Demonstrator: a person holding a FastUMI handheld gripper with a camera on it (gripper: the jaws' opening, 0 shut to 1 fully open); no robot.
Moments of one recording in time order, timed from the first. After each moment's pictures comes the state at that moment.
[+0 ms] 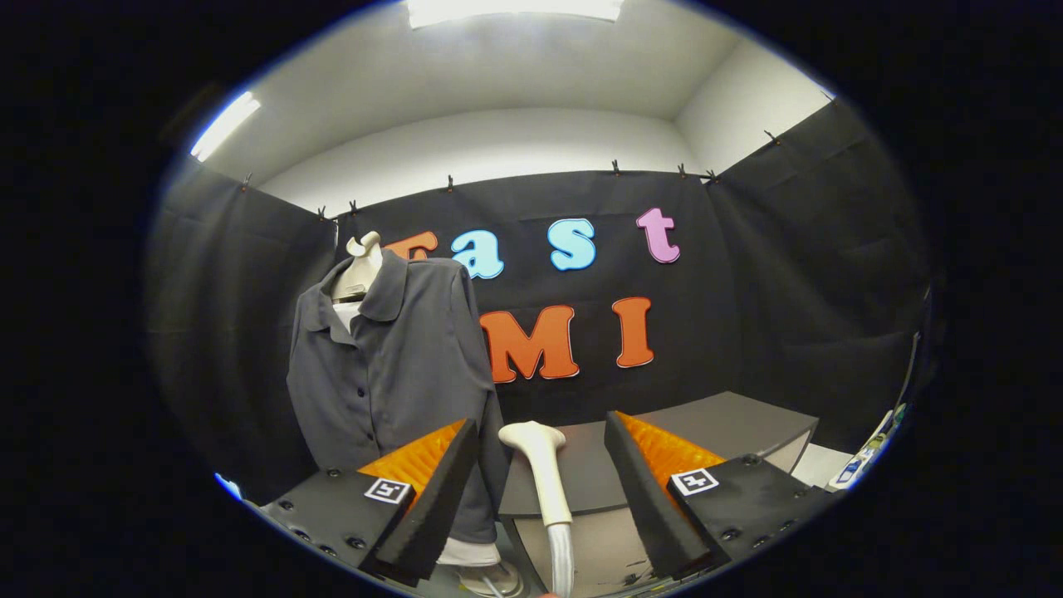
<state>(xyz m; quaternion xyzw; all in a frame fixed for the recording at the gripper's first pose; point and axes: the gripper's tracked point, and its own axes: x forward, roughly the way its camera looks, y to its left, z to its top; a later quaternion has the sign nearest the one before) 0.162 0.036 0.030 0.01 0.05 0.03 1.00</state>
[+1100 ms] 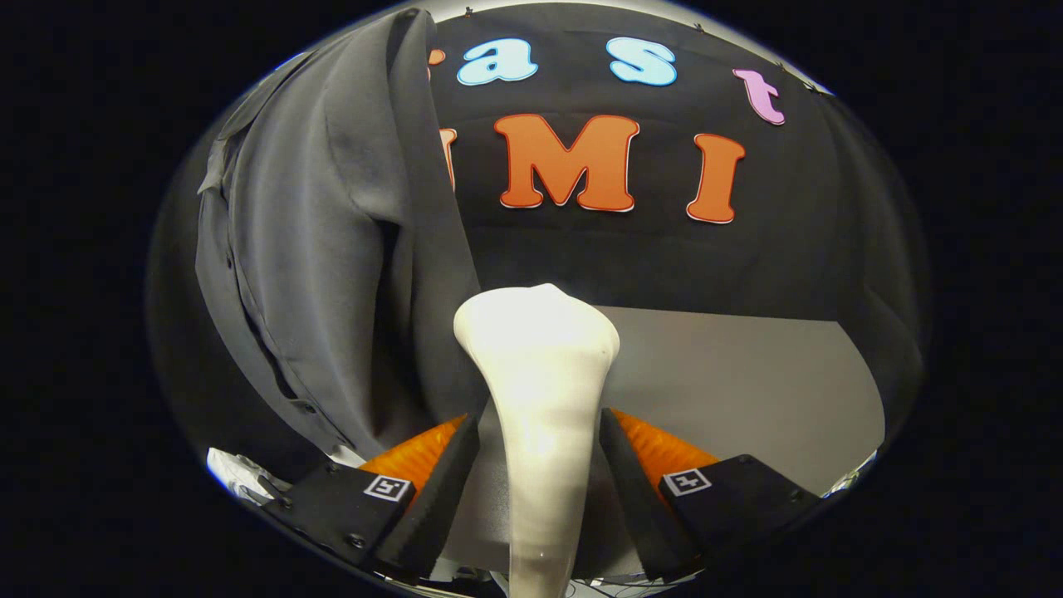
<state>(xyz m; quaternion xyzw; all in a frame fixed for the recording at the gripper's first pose) 0.349 0.046 -0.200 -0.04 0.38 0.08 0.92</state>
